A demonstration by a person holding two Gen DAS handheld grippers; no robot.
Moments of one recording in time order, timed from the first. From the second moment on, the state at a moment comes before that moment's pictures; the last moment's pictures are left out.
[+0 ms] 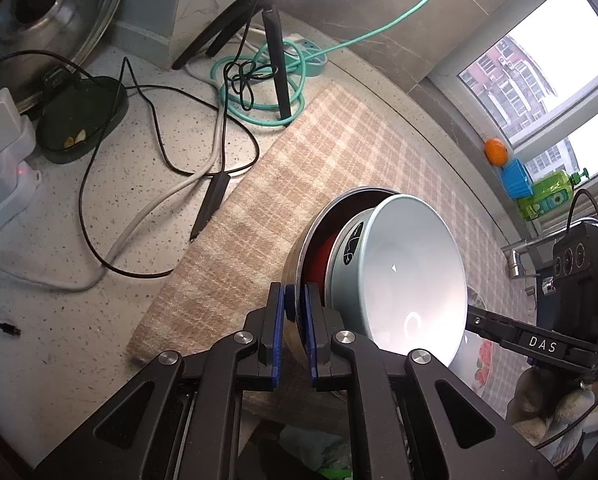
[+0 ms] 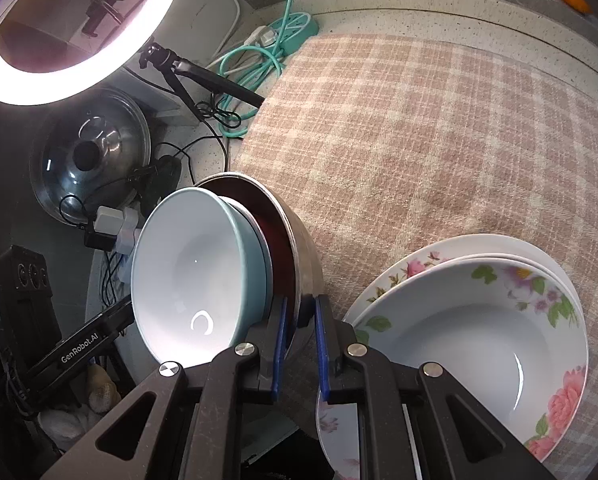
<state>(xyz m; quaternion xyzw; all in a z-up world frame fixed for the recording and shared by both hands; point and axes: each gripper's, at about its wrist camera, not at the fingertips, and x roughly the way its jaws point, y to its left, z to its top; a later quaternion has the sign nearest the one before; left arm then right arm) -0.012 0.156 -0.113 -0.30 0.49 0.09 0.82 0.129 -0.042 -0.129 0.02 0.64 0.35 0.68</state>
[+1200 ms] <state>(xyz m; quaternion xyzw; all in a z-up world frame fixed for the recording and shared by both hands) 0.020 0.065 -0.072 -0.25 0.49 -0.02 0.84 0.118 -0.168 -0.076 0.07 0.61 0.29 0.73</state>
